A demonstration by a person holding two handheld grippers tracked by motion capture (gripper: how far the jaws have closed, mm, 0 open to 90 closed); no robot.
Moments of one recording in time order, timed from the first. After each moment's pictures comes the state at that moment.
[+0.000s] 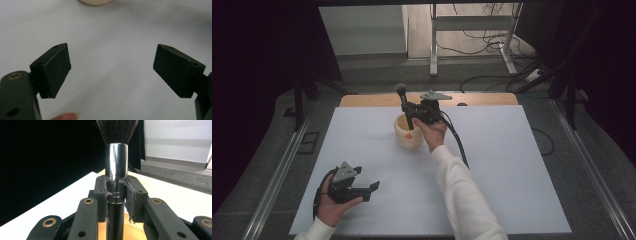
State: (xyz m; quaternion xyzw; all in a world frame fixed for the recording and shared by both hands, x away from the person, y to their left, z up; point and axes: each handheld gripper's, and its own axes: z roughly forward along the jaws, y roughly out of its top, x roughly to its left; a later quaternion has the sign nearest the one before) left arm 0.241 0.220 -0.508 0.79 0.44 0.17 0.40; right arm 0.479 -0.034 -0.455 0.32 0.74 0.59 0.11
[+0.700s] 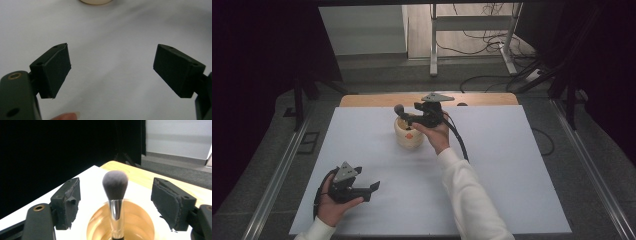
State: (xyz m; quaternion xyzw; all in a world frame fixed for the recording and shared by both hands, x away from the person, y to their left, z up) left arm 0.241 0.220 -0.508 0.79 0.43 0.17 0.39; right arm 0.465 -0.044 -0.448 0.31 0.75 0.57 0.11
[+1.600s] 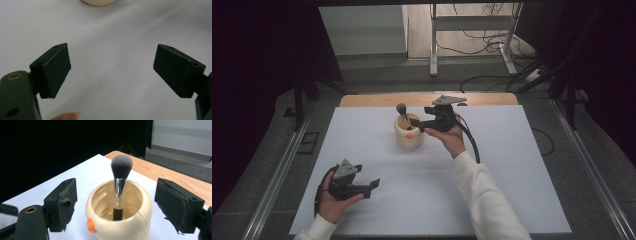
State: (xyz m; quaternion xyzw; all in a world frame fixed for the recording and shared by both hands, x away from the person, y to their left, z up) left arm 0.249 0.221 -0.510 0.79 0.44 0.16 0.40; right arm 0.446 -0.080 -0.434 0.28 0.79 0.54 0.10
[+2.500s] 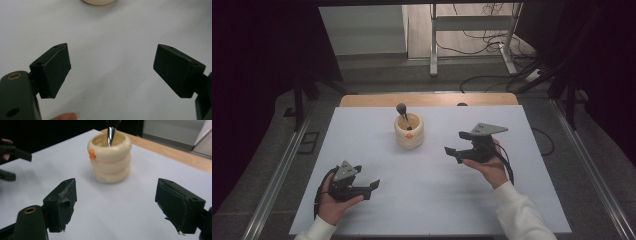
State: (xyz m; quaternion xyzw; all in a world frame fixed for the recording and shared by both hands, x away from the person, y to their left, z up) left arm 0.245 0.220 -0.510 0.79 0.44 0.17 0.40; right arm 0.363 -0.191 -0.448 0.28 0.81 0.50 0.13
